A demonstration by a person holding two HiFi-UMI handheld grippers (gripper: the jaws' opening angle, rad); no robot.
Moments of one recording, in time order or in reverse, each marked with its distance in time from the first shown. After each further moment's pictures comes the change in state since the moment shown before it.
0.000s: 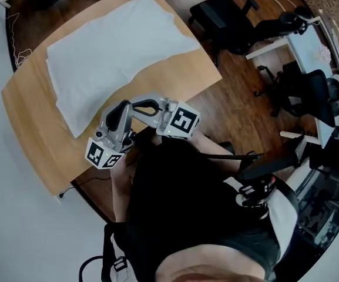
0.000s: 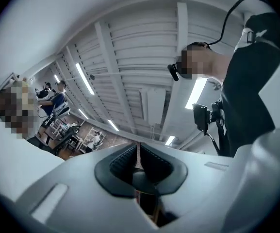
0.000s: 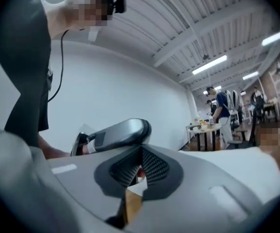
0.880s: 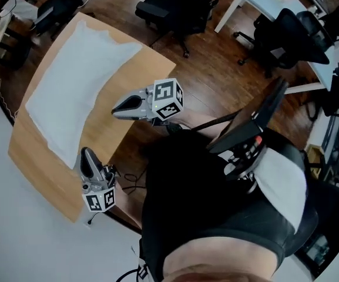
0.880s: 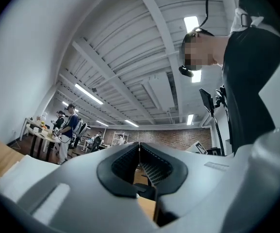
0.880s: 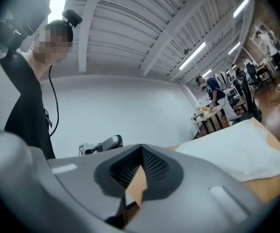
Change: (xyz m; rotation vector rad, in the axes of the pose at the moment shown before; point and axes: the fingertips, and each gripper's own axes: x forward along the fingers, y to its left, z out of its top) left arm -0.016 -0.094 0.009 0.318 0.107 0.305; right arm -0.163 -0.019 0.020 0.333 -0.063 0.117
